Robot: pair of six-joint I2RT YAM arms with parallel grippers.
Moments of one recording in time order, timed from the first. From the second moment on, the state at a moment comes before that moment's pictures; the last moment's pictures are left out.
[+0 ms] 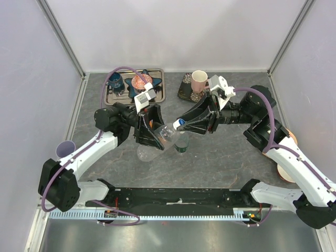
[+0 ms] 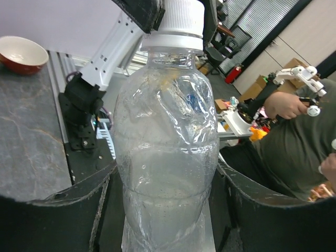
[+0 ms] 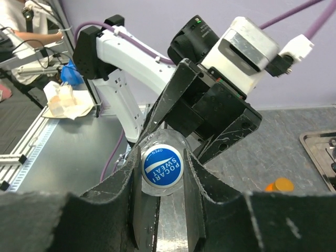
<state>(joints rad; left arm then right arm) -0.53 1.26 0.91 1.24 1.45 -1.41 0.71 1.06 1.33 -0.10 -0.89 0.22</state>
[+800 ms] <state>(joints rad) -0.54 1.10 0.99 0.52 1.27 -0.84 0.72 1.03 1.36 -0.19 -0.51 0.35</state>
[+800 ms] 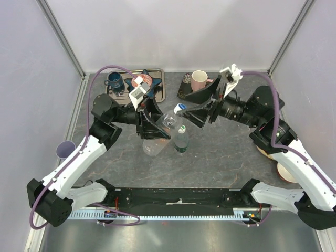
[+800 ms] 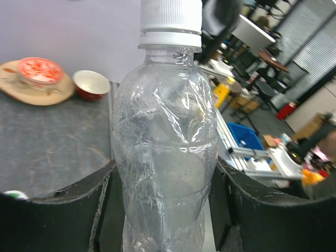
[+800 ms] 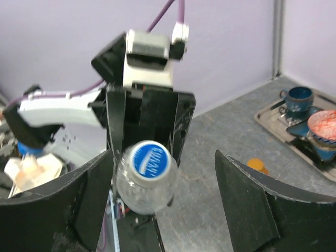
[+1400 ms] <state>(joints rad) -0.72 0.98 1.02 -0.11 0.34 -0.28 0.72 1.16 1.53 -0.35 -0.15 0.57</state>
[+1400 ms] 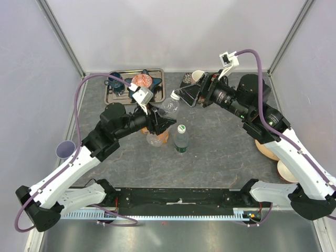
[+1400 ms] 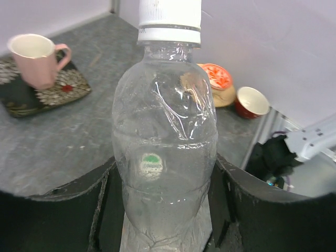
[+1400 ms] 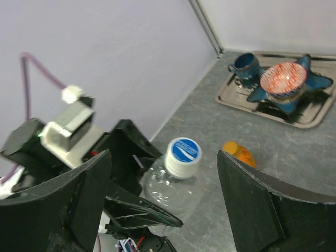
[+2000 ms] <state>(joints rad) -0.88 0.96 1.02 -0.13 -0.03 -0.11 0.72 1.24 1.53 -0.38 -0.12 0.62</state>
